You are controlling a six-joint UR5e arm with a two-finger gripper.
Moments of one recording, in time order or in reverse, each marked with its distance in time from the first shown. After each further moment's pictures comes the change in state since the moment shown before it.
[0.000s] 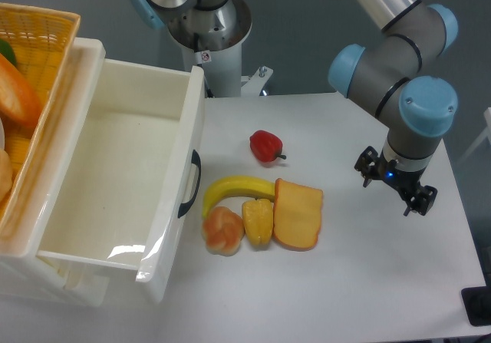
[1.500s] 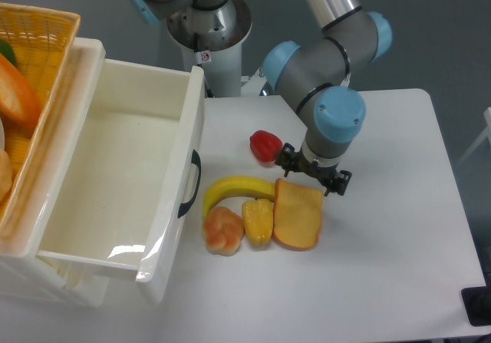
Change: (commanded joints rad) arm -0.164 0.121 -0.325 0.002 -0.018 -0.495
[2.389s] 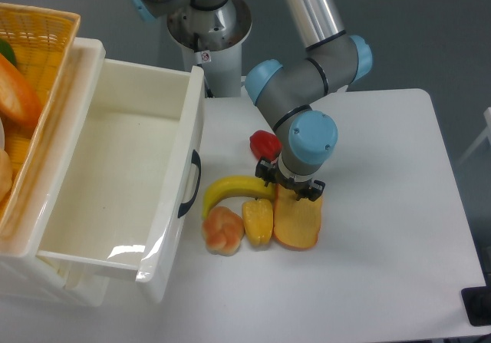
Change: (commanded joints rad) arm -0.011 -0.043 0.000 0.002 0.000 -0.032
